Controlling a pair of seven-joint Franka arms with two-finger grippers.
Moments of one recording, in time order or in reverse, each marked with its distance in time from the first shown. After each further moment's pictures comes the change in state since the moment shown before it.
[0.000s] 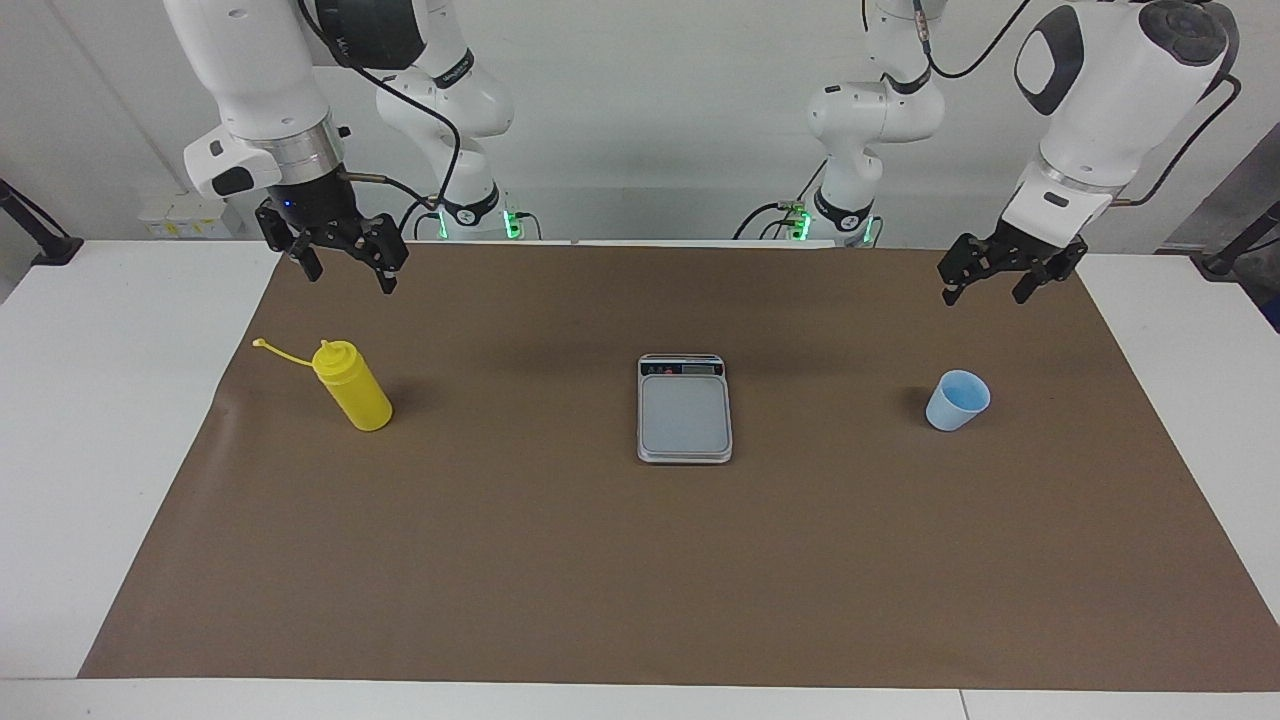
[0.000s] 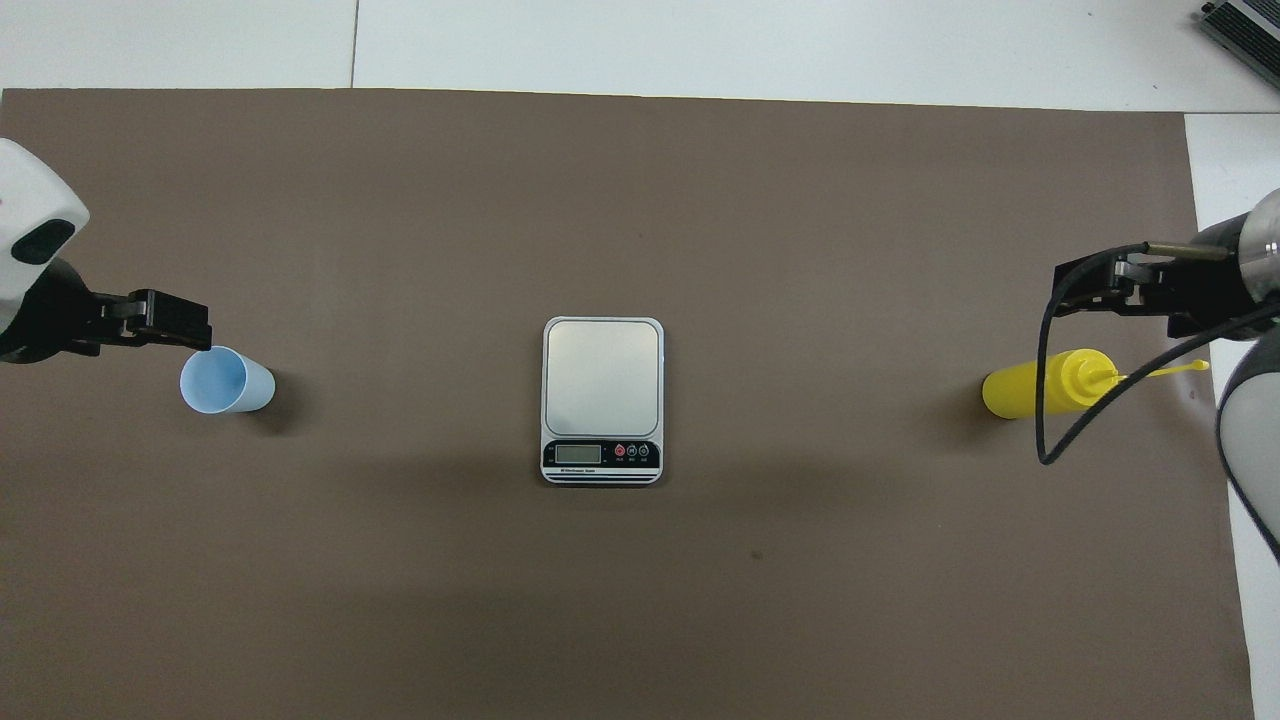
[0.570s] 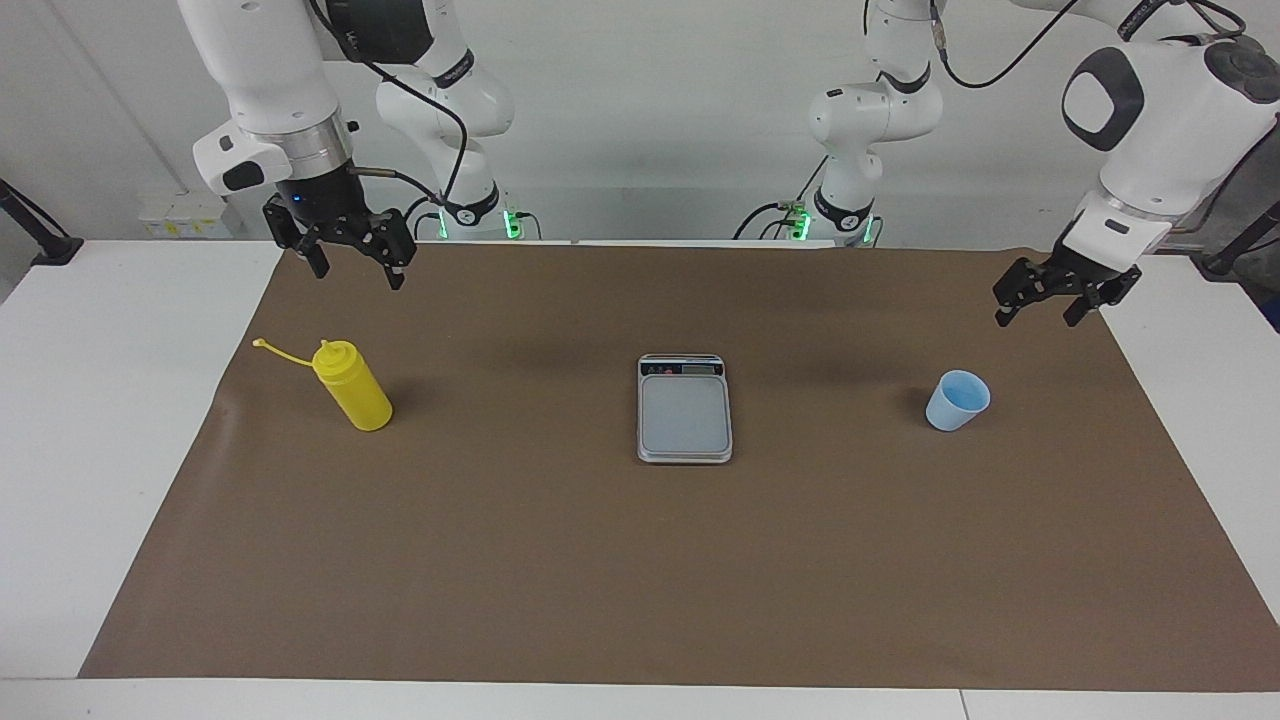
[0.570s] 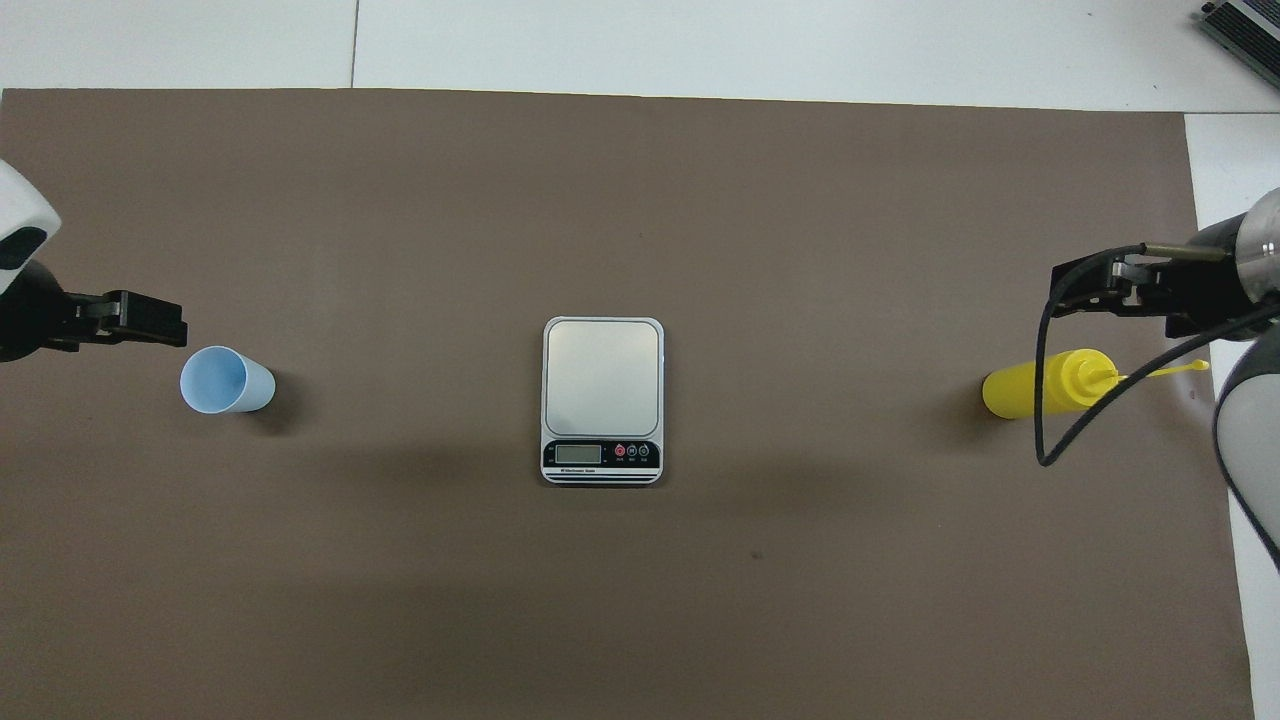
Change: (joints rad) left arm 0.180 0.031 0.014 -0.073 -0.006 0.115 0.245; right arm 0.011 -0.017 0.004 0.001 0.000 -0.018 -0.002
